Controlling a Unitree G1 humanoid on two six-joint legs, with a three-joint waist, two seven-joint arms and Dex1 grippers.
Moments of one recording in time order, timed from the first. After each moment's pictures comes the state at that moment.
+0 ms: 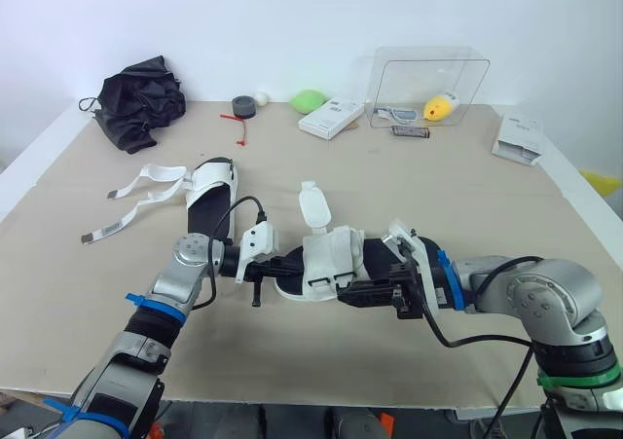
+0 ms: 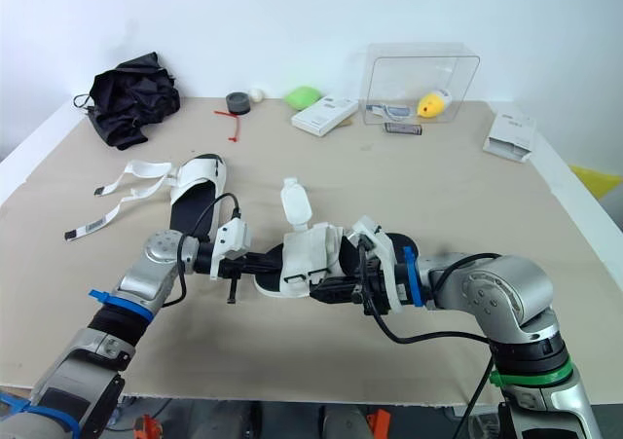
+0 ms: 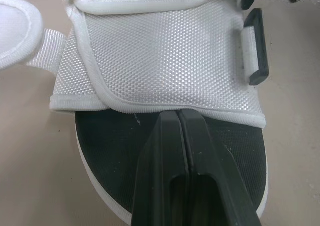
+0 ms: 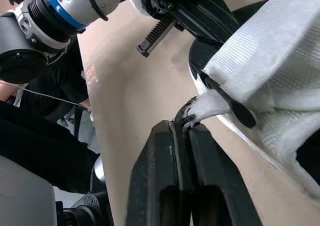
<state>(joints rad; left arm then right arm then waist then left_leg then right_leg) -0.57 0.38 -0.25 0.45 -0.17 -0.05 -1.31 -0.43 -0.68 0.00 -0.40 0.90 1.36 0.79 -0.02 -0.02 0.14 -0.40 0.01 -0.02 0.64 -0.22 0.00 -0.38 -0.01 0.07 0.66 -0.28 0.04</state>
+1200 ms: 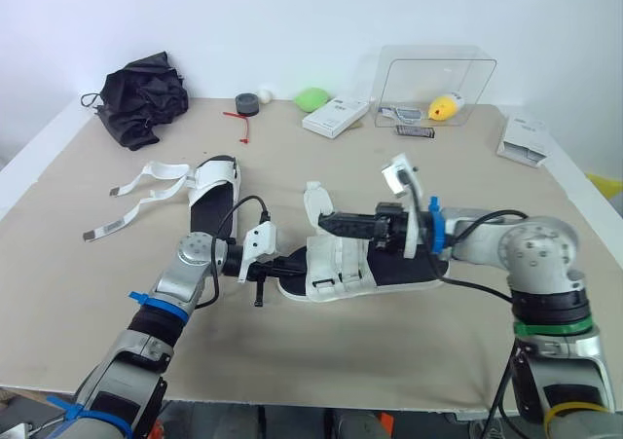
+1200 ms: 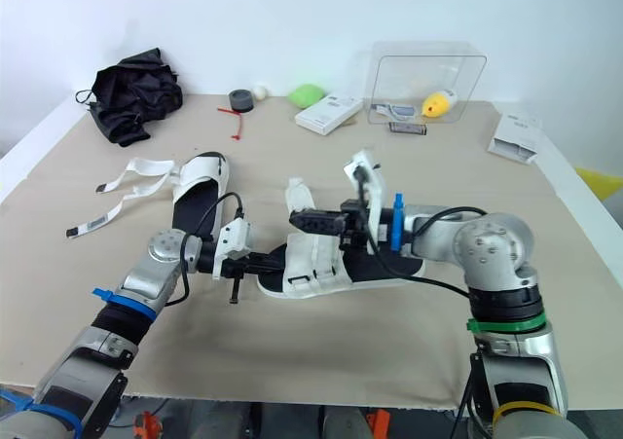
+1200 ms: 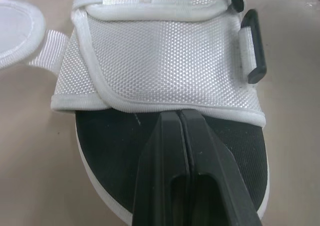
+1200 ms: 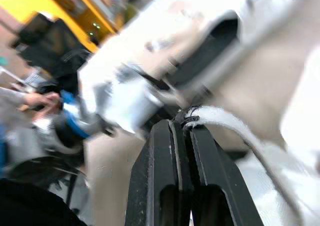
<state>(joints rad) -0.58 0.37 -0.25 0.46 -0.17 -0.06 -1.32 -0.66 -0.57 0.03 -0.17 1.10 1.22 0.48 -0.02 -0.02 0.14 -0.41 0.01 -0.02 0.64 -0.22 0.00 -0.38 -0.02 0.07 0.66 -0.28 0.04</state>
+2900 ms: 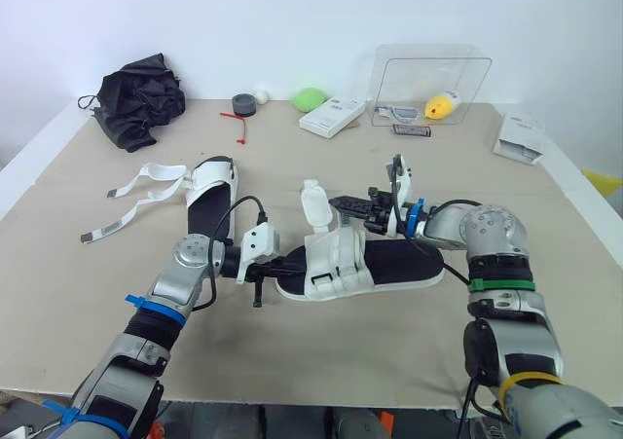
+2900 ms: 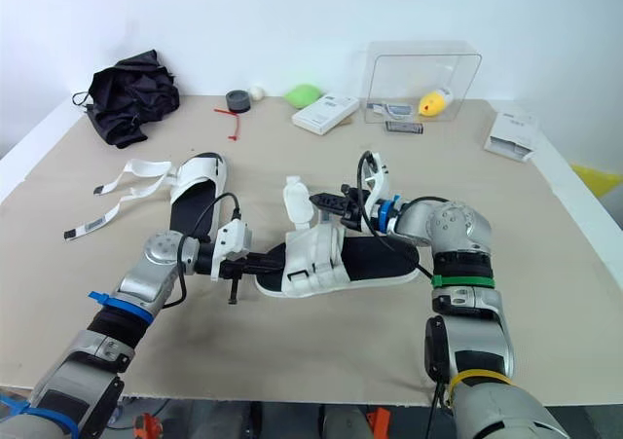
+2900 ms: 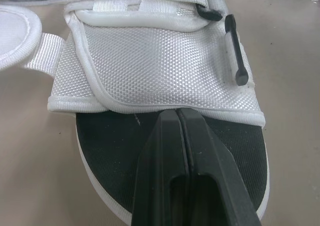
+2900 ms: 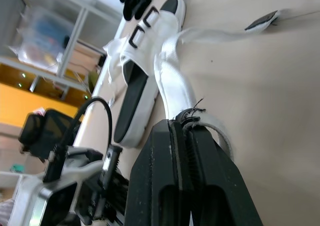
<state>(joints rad) -0.56 0.38 -0.25 0.42 -0.17 -0.06 -1.29 -0.85 -0.36 -0.19 0.48 0.86 1.19 0.45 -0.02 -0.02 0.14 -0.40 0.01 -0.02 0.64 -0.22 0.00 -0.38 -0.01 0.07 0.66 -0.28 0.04</state>
